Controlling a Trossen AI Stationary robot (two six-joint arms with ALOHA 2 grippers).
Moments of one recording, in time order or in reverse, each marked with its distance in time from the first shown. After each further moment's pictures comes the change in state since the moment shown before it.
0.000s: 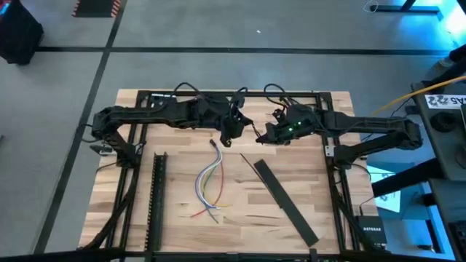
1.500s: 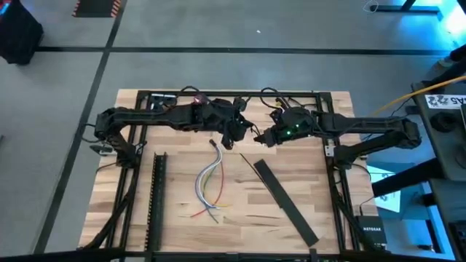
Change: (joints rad) left arm -0.015 0.030 0.000 -0.007 -0.035 -0.008; right arm 0.026 0.018 -0.001 0.022 0.093 -0.311
